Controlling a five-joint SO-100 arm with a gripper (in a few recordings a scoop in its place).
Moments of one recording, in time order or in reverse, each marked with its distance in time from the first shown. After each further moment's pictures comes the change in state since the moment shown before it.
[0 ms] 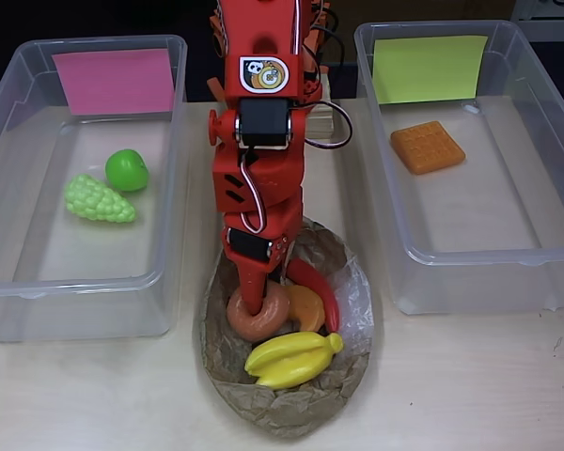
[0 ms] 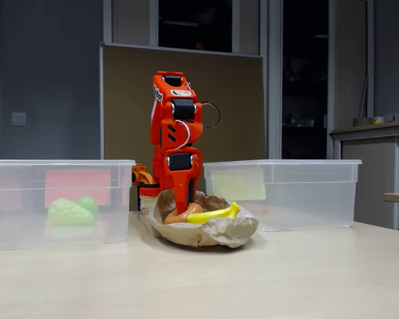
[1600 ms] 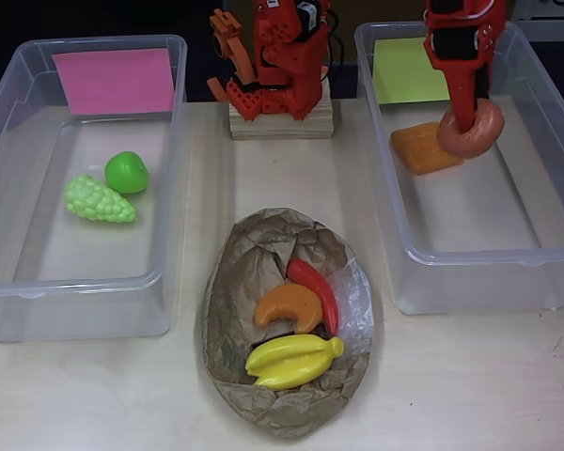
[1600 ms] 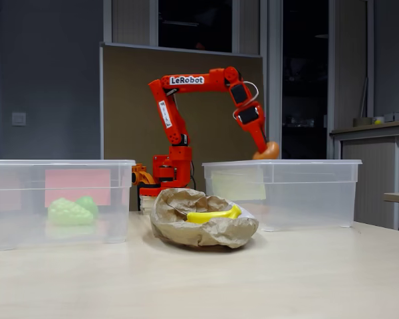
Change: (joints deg) arm -59.4 37.6 9.1 16.6 69.1
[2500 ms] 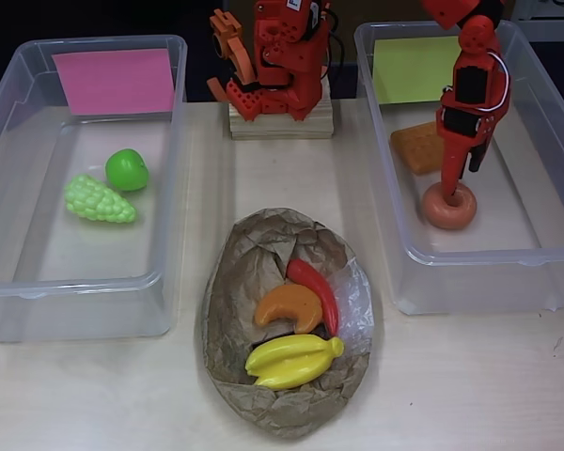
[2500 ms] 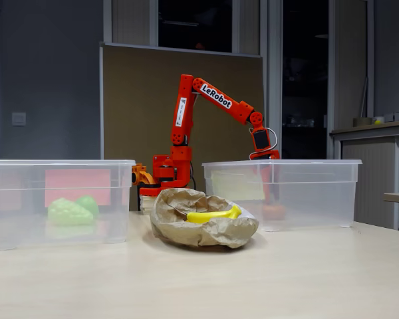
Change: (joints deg) arm -6.2 -27.8 1.1 -21.1 13.1
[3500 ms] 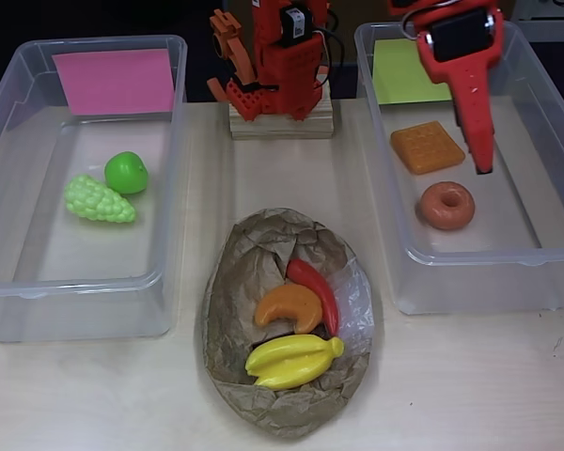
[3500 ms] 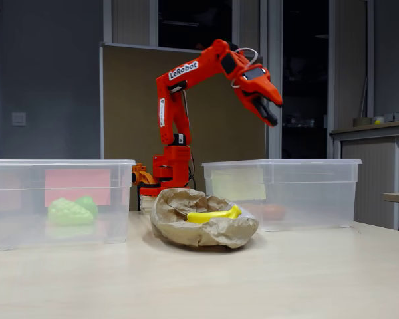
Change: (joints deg) arm 35.4 22.1 -22.7 21.6 -72.7
